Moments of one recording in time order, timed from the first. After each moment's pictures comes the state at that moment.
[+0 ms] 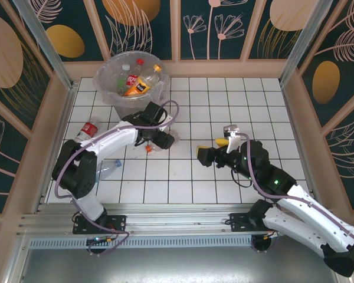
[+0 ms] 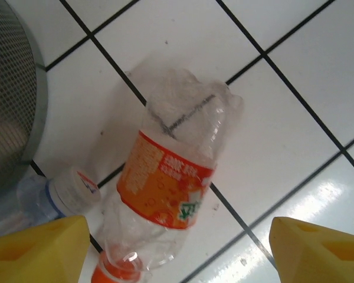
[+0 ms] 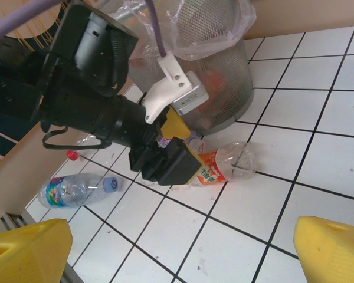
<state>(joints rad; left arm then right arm) -0.60 1.74 1.26 -0.58 0.06 0.06 0.81 0.66 0.69 -0.33 0.00 0.47</state>
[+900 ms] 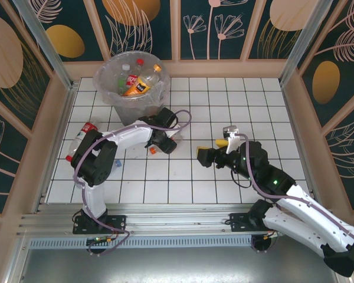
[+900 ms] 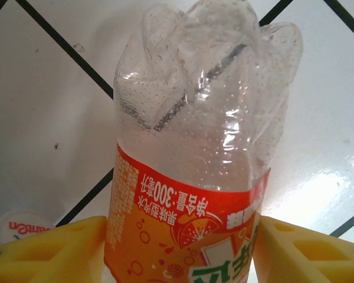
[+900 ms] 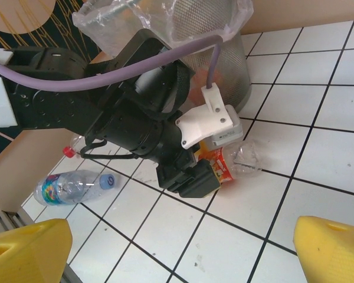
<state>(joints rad) -0.66 1.93 1.32 -0.61 -0.02 0.13 0.81 0.66 0.68 -0.33 0.00 0.47</state>
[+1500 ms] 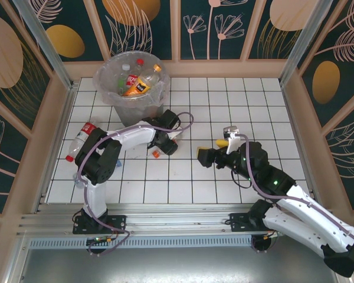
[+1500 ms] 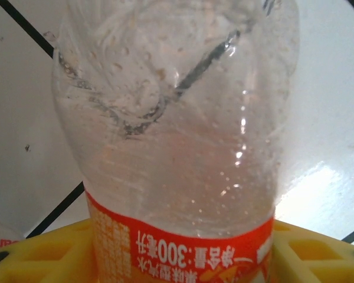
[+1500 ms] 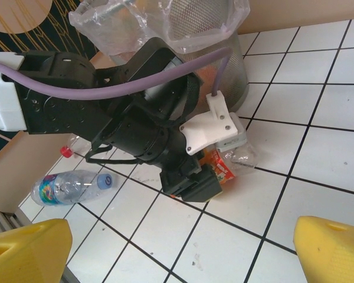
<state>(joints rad) -0.67 1.97 1.34 -0.62 -0.03 0.10 0.81 0.65 0.67 -0.33 0.01 0.47</state>
